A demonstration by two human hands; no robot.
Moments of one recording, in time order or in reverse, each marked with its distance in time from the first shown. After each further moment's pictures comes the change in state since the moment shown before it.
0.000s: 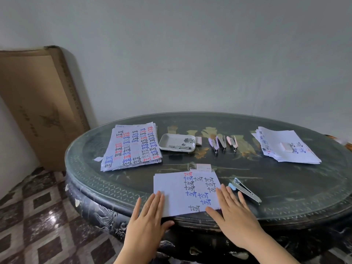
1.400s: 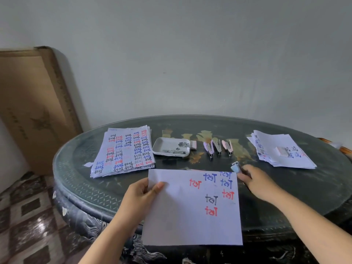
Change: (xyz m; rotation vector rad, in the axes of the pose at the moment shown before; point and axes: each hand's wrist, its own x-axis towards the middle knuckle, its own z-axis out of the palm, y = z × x) left_hand 0.070 0.023 -0.094 -1.313 -0.068 -0.531; right_hand 0.052 0.083 -0.085 0.489 0.160 0.195
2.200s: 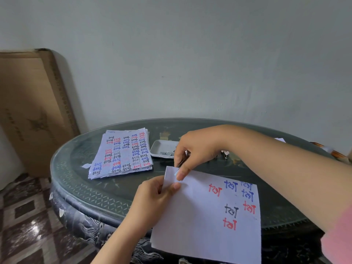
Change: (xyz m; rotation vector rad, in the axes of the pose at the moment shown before) left_hand -0.017 0.029 0.022 0.197 -0.039 0.179; right_hand -0.034 -0.222 -0.056 -0.595 -0.582 -0.627
